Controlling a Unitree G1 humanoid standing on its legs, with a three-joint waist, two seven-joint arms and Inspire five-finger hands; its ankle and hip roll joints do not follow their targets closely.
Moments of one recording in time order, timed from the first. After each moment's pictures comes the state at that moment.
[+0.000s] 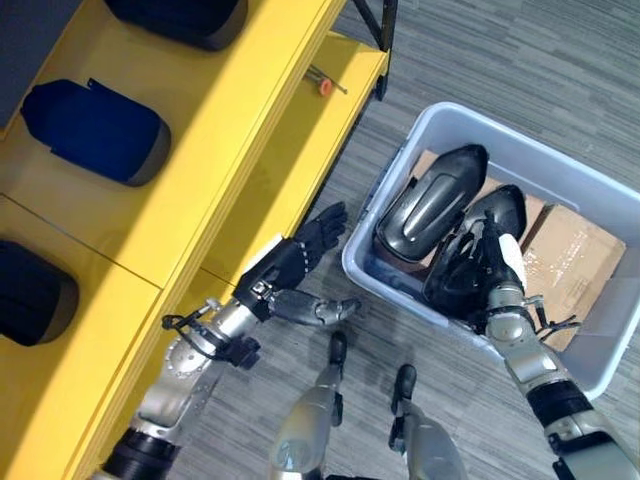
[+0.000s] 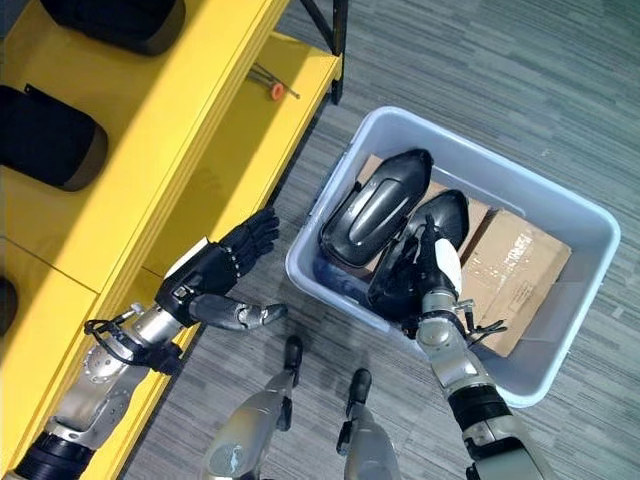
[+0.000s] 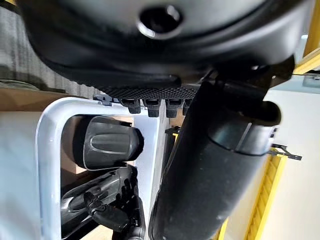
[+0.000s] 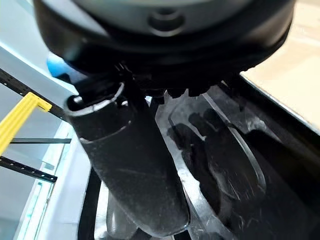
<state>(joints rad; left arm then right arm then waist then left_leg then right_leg) -0.11 0.61 -0.23 -0.13 -0.54 -0.19 -0.36 -0.42 -0.50 0.24 0.46 -0.07 0.11 -0.39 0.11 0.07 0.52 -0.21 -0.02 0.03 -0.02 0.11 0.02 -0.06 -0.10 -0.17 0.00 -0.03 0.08</state>
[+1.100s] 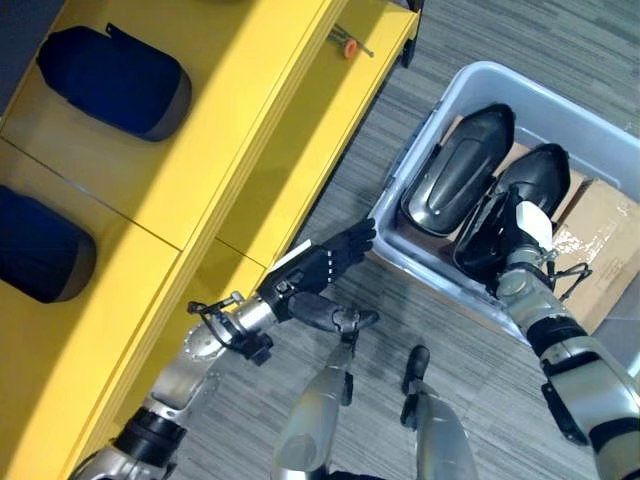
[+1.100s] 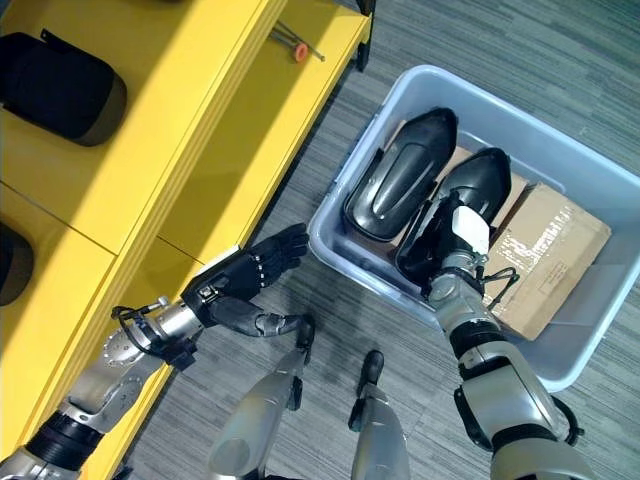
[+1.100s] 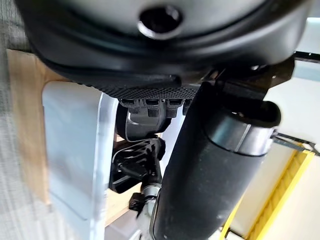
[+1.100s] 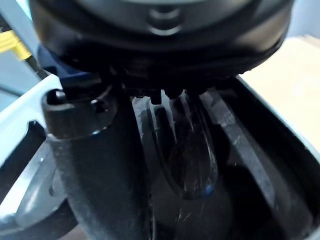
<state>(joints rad) -0.21 0.66 -0.32 -0.08 -0.62 -0.11 -0.45 -0.83 -0.58 0.41 1.02 -0.25 0.11 -0.42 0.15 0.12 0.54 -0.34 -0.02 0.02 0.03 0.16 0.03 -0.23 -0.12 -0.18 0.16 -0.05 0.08</state>
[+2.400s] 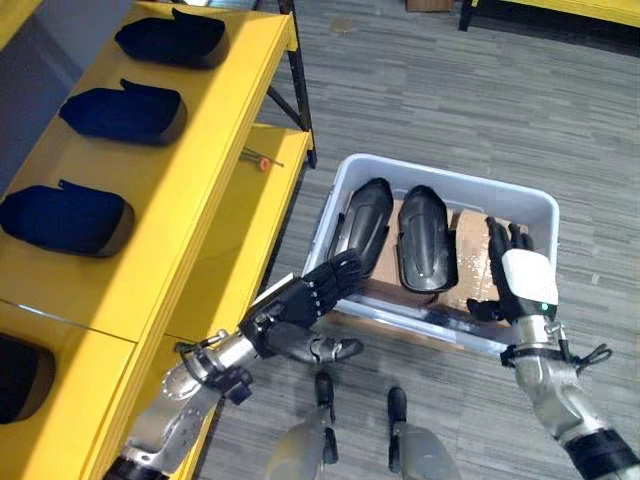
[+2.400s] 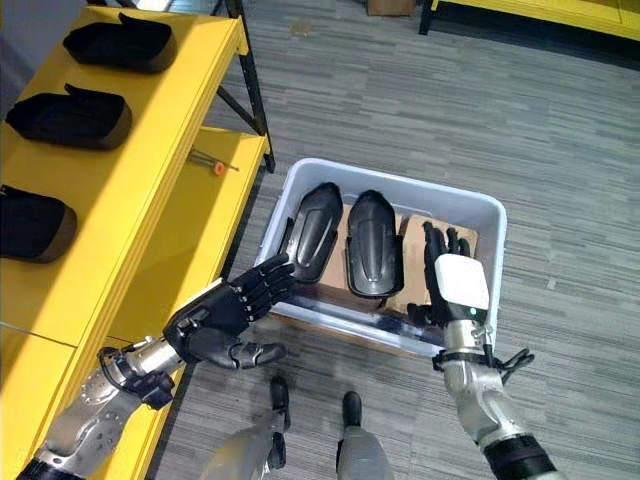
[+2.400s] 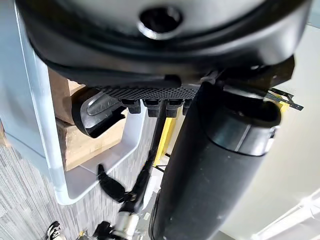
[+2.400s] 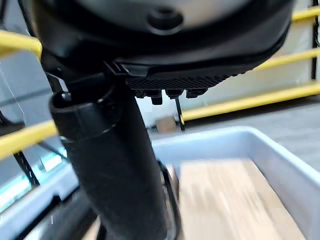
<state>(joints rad) 0.01 0.61 -0.19 -0.17 -0.76 -0.04 -0.56 -0.12 -0.66 0.25 0.21 -0.67 0.07 -0.42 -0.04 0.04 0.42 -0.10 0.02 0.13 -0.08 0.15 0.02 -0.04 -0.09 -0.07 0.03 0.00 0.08</state>
